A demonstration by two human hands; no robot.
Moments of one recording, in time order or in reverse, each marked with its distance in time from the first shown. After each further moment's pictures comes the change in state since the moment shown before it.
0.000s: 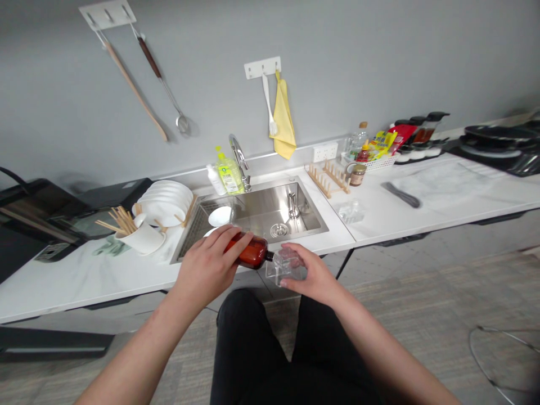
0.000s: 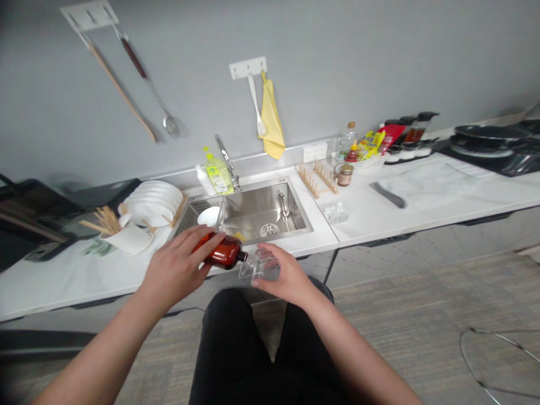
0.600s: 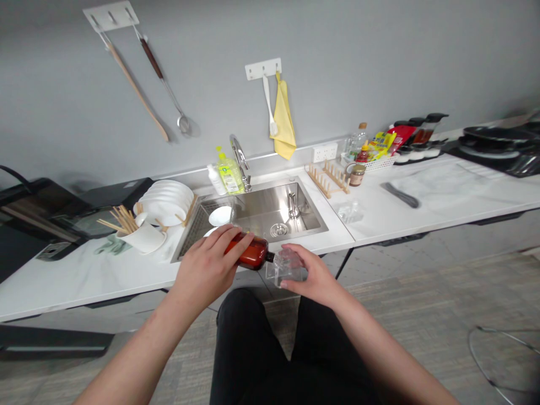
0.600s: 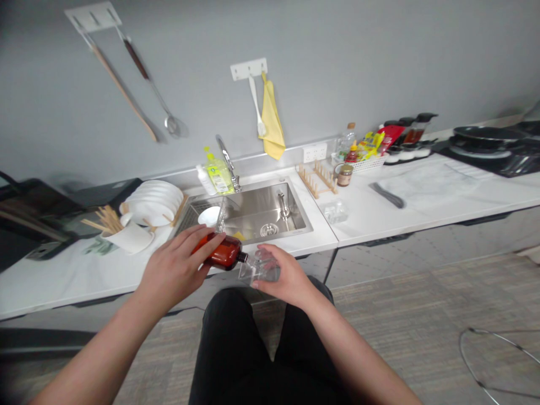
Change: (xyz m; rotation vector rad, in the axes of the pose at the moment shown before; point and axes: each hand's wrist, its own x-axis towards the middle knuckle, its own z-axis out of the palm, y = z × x) left_hand -0.003 0.006 -0.009 -0.021 0.012 0.010; right_hand -0.007 -0.005 0.001 0.001 -0.006 0.009
